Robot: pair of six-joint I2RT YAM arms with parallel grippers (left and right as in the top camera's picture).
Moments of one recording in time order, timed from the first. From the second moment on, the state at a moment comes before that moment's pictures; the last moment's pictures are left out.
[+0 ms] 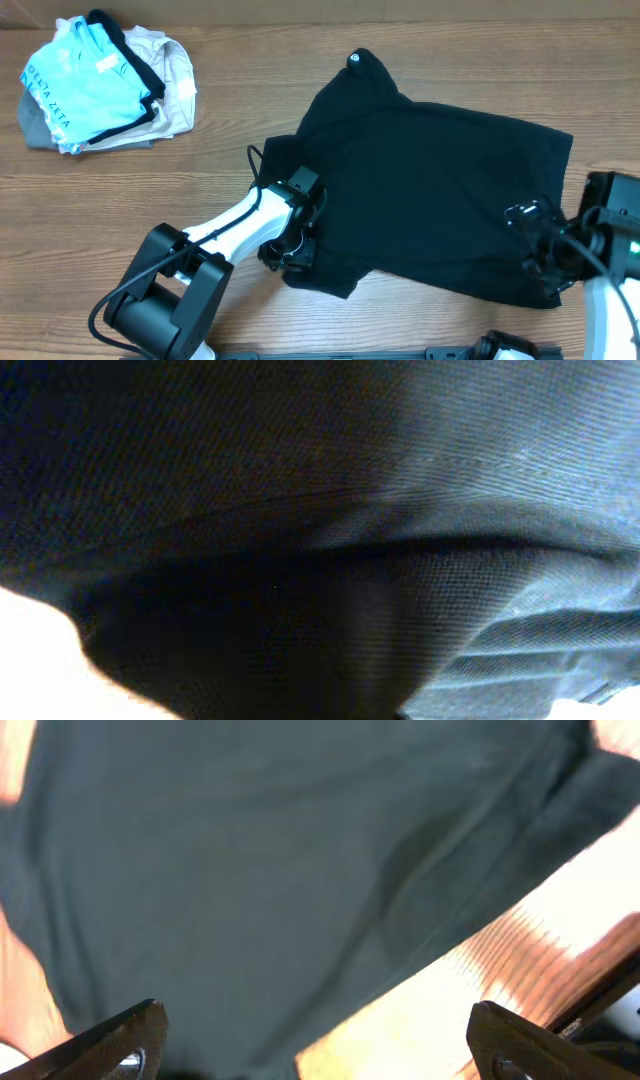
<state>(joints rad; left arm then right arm) -0.58 1.78 0.97 -0.90 0.21 -0.40 -0.35 1.02 1.03 -1.31 -0.16 0.80</state>
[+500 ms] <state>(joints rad) -0.55 1.79 0.97 -0.91 0.24 -0.45 -0.97 1.19 1.03 -1.38 -0.17 0.73</state>
